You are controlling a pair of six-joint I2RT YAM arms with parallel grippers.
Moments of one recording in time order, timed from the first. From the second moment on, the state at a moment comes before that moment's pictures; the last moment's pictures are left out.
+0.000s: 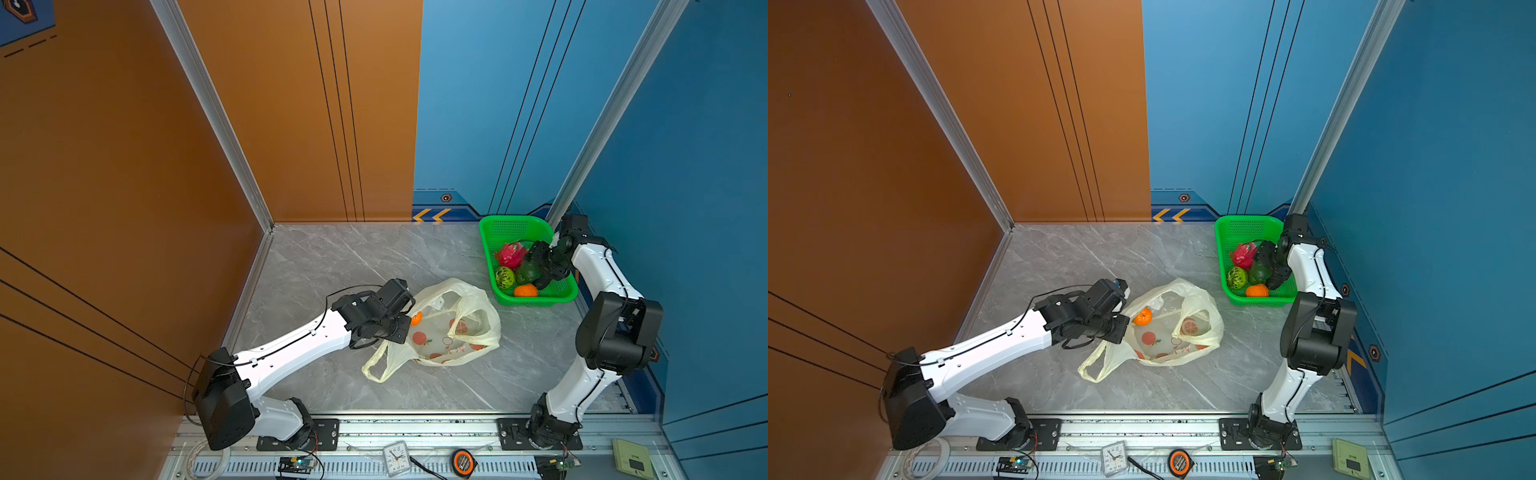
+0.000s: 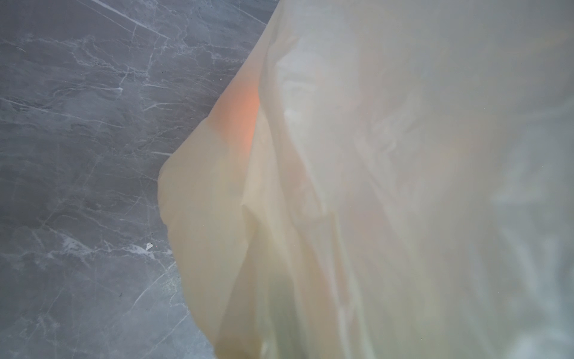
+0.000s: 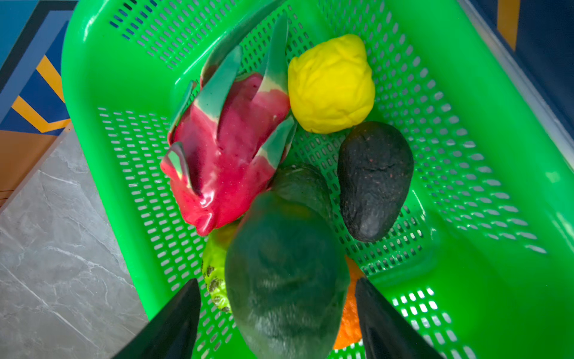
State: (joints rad) left arm -0.87 1.37 1.13 -0.80 -0.05 -0.52; right arm -0.24 1.81 1.55 -0.80 -0.15 0.40
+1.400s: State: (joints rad) left arm -0.87 1.39 1.17 -0.82 -0.03 -0.51; right arm 0.81 1.00 1.09 -0.87 -0.08 0.74
